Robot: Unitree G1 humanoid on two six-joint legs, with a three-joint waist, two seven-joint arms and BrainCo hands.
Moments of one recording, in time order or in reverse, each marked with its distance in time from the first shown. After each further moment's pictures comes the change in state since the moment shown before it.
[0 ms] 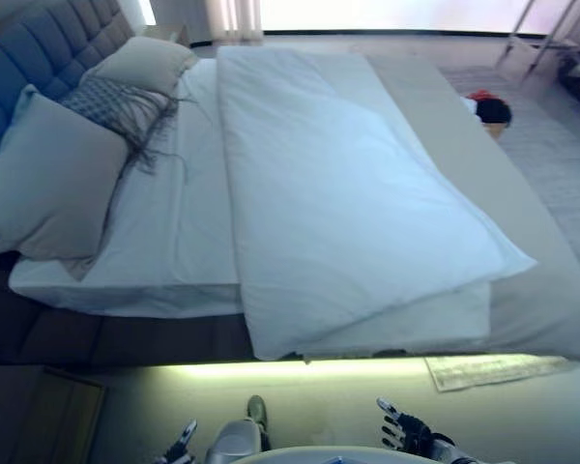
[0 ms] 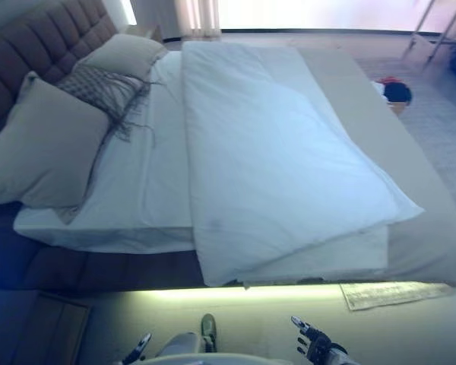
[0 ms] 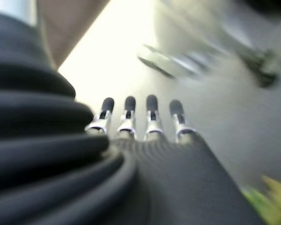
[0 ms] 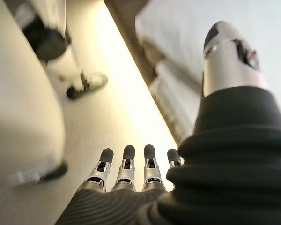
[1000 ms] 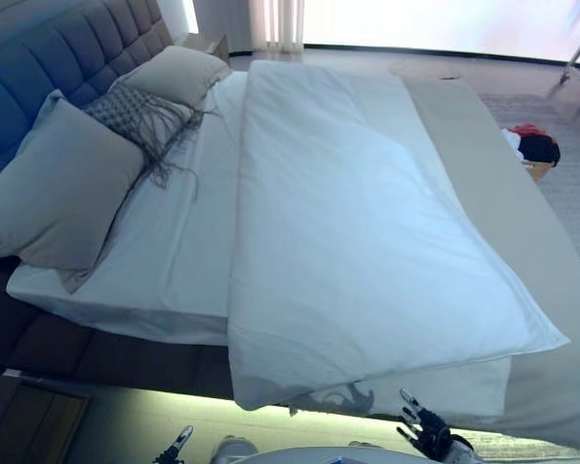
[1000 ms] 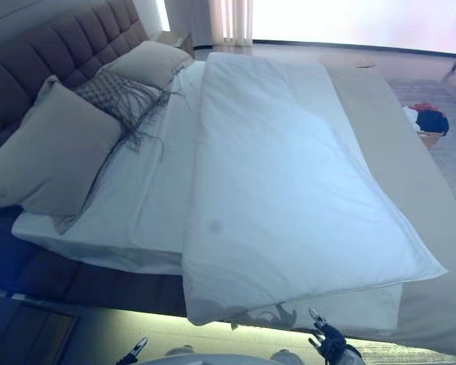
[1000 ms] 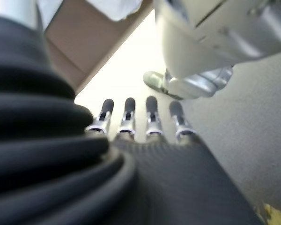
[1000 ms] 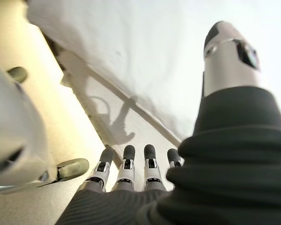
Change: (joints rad) left arm 0.073 -0.038 -0.007 -0.043 0.055 -0.027 0.013; right arm 0.043 -0.107 -0.084 -0.089 0.211 0.004 -0.063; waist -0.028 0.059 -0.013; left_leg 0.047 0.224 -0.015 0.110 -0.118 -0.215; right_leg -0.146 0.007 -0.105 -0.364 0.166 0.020
